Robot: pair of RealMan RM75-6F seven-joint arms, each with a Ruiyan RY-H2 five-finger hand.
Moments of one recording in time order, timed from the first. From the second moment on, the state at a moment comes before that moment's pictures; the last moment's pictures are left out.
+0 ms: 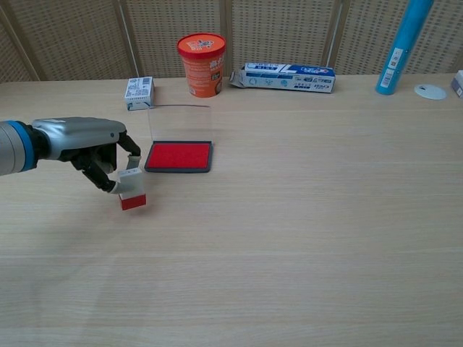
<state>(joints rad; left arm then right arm) -0.82 -1.46 0.00 -1.51 1.02 0.82 0.28 -0.17 -1.25 0.02 -1.42 -1.58 1.72 0.18</state>
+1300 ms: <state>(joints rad) -0.80 -1.54 -0.03 -1.40 1.07 0.78 0.29 -0.18 -1.24 0.03 -1.42 -1.57 1.74 0.17</state>
